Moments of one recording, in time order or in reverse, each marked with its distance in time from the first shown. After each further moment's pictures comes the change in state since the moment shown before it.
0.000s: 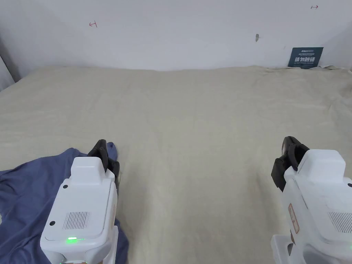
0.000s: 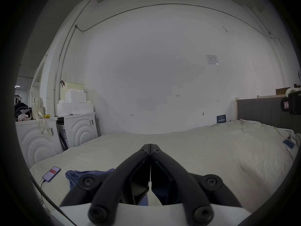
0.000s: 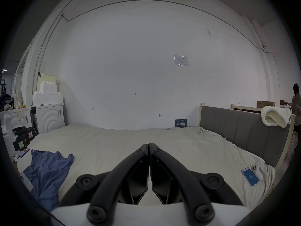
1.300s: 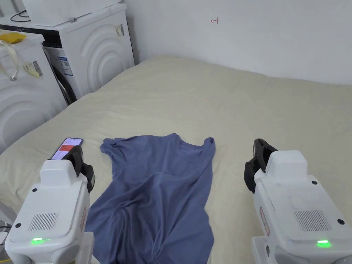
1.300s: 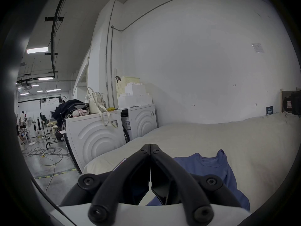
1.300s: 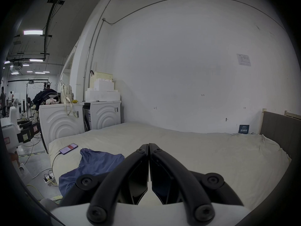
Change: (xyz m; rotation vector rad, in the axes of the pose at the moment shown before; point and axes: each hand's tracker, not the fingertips) left arm -0.215 -0.010 0.084 -0.102 0.451 -0.013; right arm -0.214 -0.002 -0.026 0.005 0.523 0.044
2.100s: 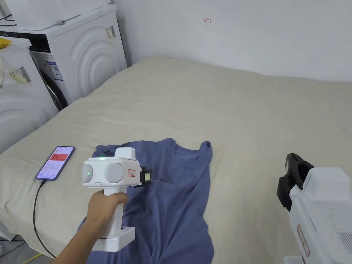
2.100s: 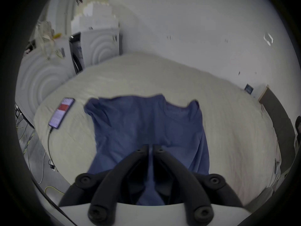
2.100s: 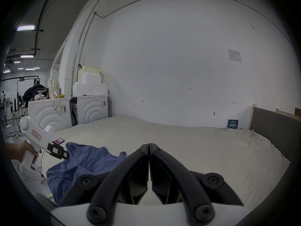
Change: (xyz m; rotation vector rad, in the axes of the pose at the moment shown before) left arm 0.096 -0.037 -0.177 -0.856 -0.387 0.099; right arm 0.049 -0.017 -0.001 -0.061 -0.110 0.000
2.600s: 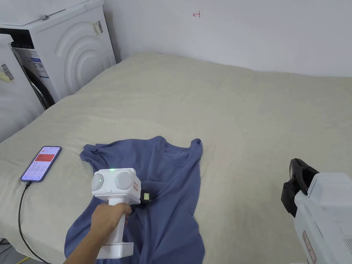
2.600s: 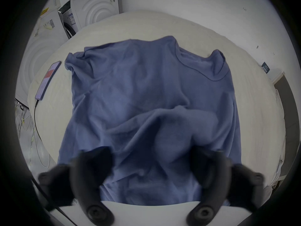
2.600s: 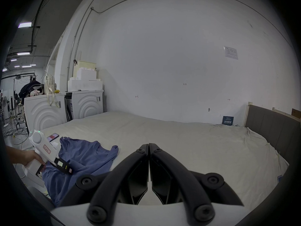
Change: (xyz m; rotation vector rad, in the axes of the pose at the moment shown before) left arm 0.003 -0.024 -0.067 -0.250 0.108 0.027; right arm 0.021 -0.011 0.002 -0.040 -0.036 0.010
